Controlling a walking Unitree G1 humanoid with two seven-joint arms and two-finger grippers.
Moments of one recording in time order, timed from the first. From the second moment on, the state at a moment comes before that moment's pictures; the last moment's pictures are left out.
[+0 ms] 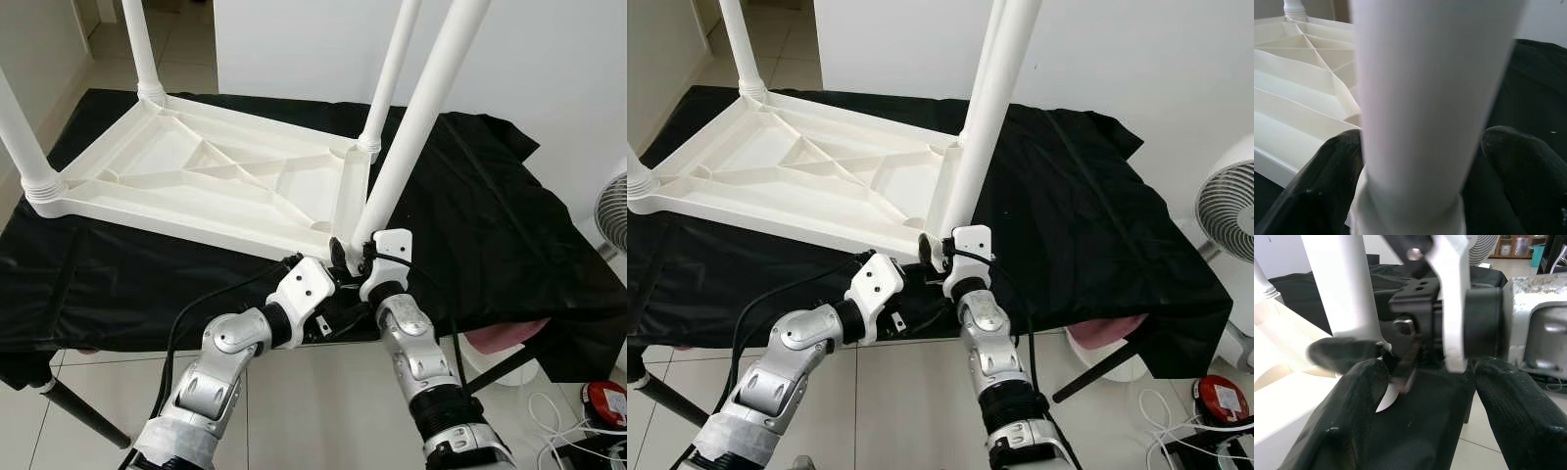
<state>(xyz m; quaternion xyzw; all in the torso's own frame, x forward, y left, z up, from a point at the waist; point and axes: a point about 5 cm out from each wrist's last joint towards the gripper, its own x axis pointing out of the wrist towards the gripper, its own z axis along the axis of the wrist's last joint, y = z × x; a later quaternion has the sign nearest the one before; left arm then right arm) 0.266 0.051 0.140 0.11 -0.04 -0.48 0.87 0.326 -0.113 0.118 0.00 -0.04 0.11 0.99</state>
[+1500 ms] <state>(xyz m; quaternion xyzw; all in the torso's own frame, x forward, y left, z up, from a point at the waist) 0.287 0.058 0.140 0.12 -0.02 -0.43 0.89 0.319 -0.196 0.104 0.01 -0.07 0.02 1.00</state>
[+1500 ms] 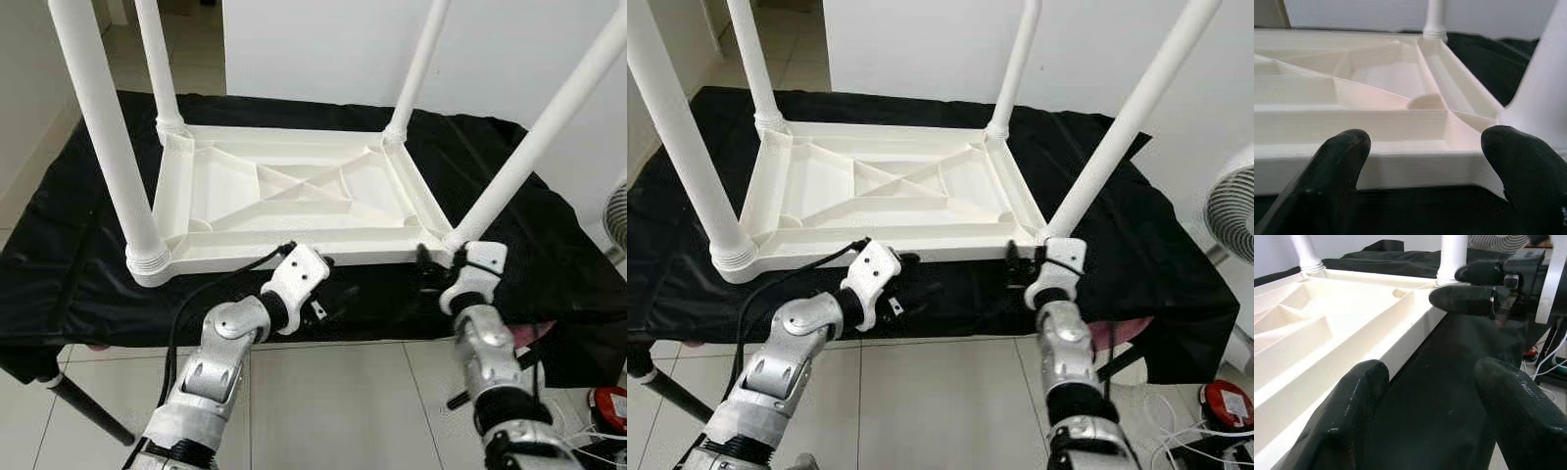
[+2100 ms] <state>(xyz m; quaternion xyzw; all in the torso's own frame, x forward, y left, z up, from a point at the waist) 0.328 0.074 0.129 0.19 0.07 -0.41 0.89 0.290 -0.160 0.099 0.04 -0.09 0.07 0.99</state>
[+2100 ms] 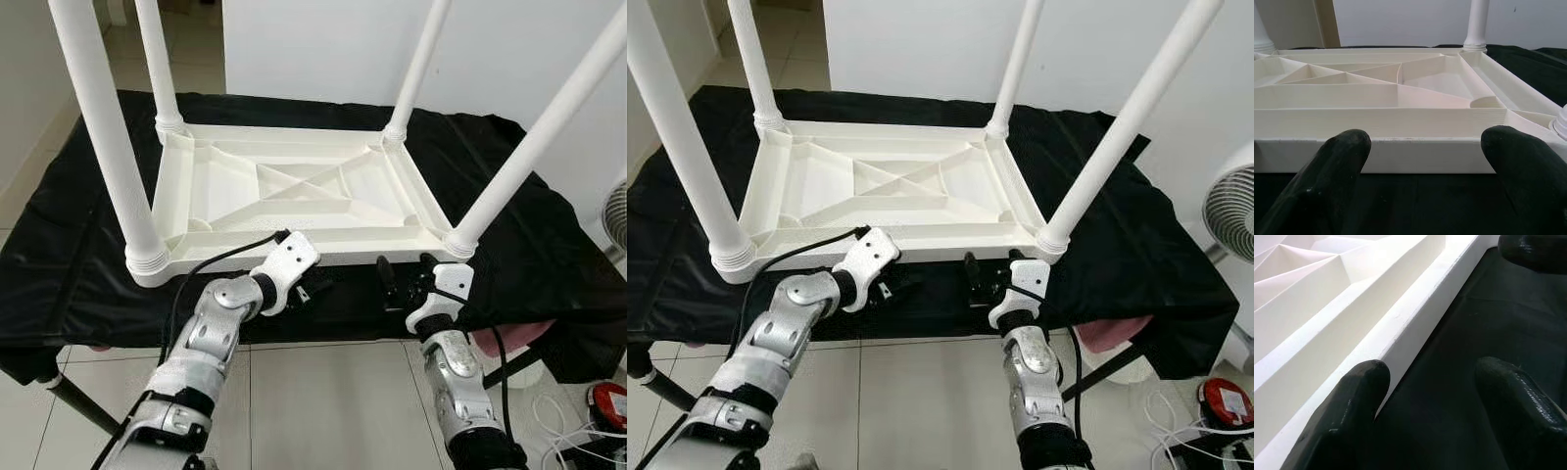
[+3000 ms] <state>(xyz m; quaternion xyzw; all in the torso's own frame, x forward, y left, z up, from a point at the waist) 0.360 0.068 0.136 0.24 0.12 -0.40 0.88 0.296 -0.161 0.108 0.04 -0.09 0.06 0.99</state>
